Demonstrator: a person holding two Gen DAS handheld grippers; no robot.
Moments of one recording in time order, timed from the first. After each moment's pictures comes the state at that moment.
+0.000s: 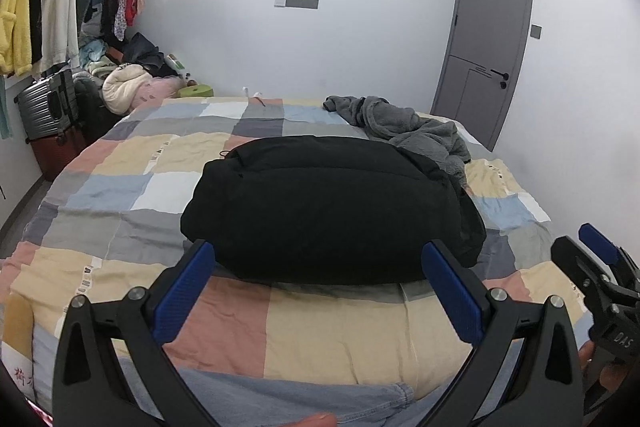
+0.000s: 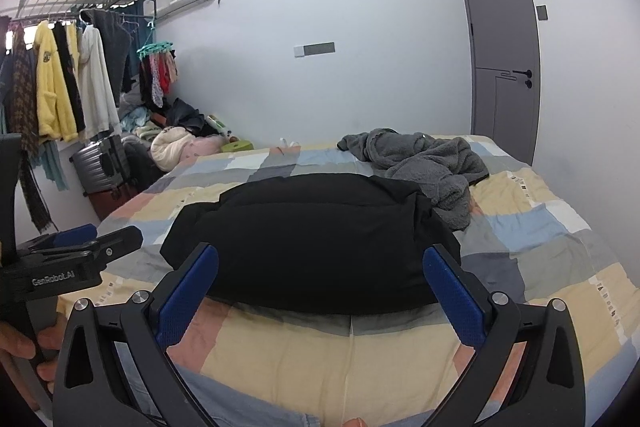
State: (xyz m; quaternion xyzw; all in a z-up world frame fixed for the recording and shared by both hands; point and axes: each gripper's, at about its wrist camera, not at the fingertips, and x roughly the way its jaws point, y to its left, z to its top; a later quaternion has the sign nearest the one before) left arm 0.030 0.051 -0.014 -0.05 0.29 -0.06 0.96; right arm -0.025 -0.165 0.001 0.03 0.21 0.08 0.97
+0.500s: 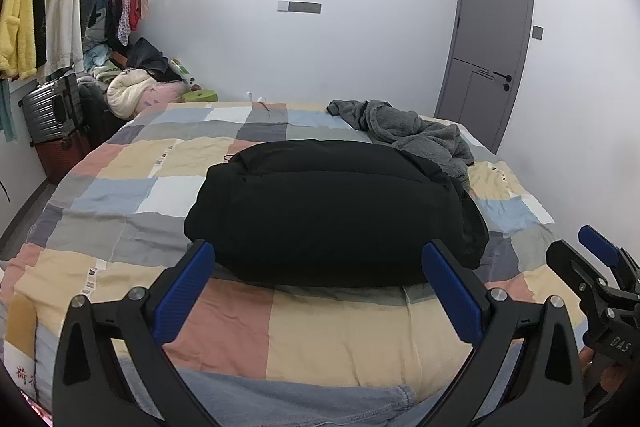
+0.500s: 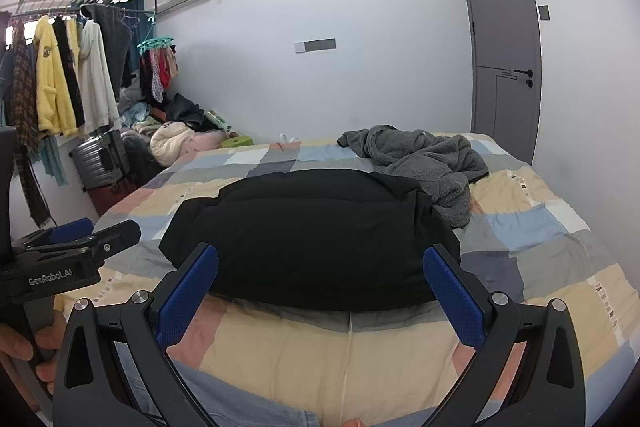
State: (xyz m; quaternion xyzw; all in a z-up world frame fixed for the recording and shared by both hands) left arm 0.028 0.047 -0.014 -0.05 0.28 -0.05 0.96; right arm -0.026 -0.161 0.000 0.03 0.21 0.08 0.97
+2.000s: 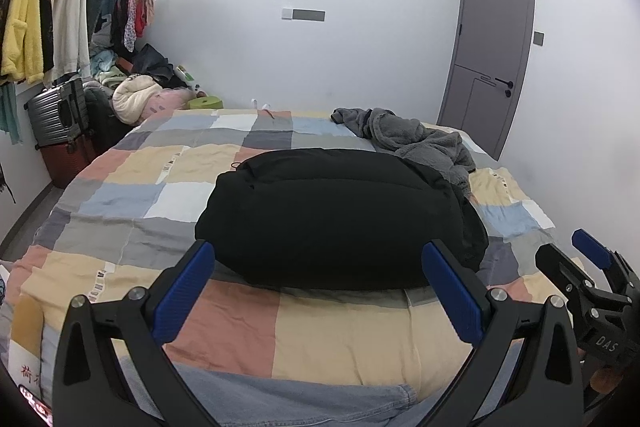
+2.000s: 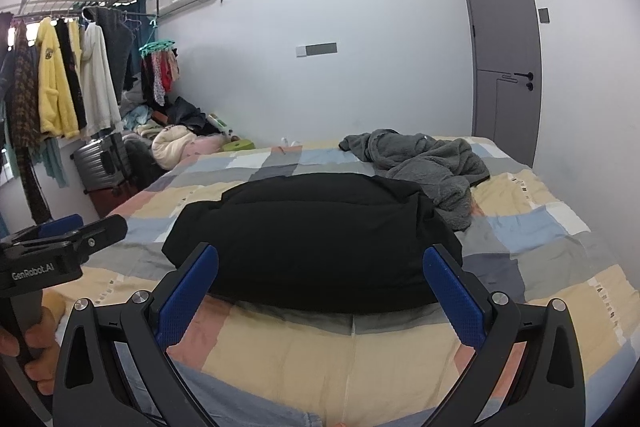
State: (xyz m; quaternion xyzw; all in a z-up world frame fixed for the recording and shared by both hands) left arm 0.015 0.055 -0.004 -0.05 0.27 -0.04 0.96; right arm -0.029 -0.155 0.000 0.03 0.21 0.08 0.98
